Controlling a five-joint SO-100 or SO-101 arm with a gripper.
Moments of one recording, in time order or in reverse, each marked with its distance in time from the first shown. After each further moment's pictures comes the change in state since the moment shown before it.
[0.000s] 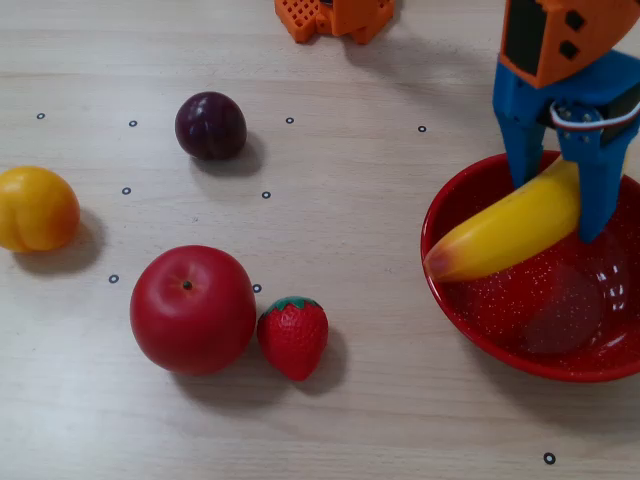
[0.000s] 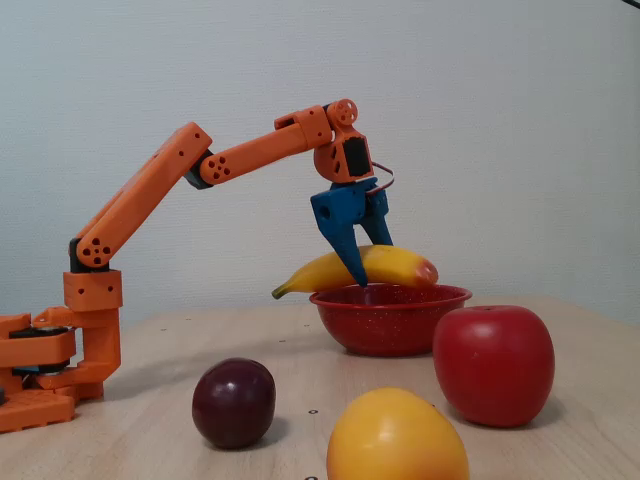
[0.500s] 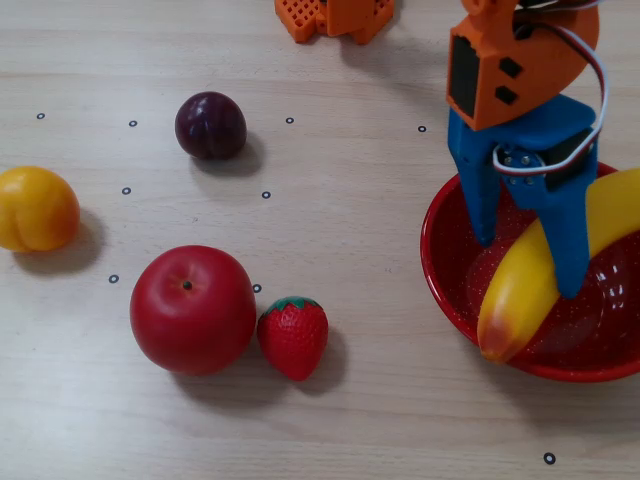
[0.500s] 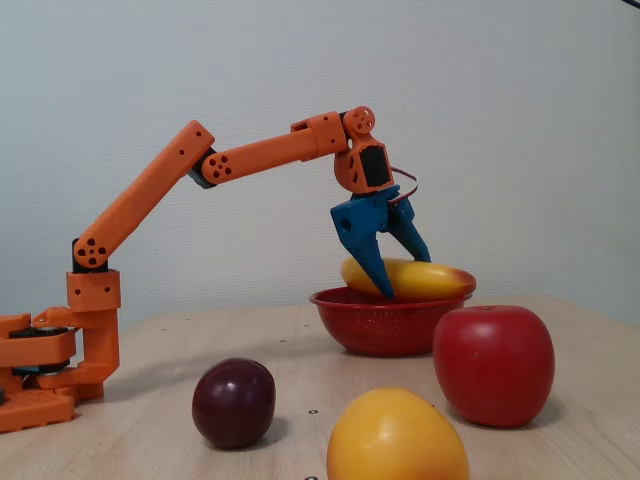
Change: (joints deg) arm -5.8 -0.4 4.8 -6.2 2.5
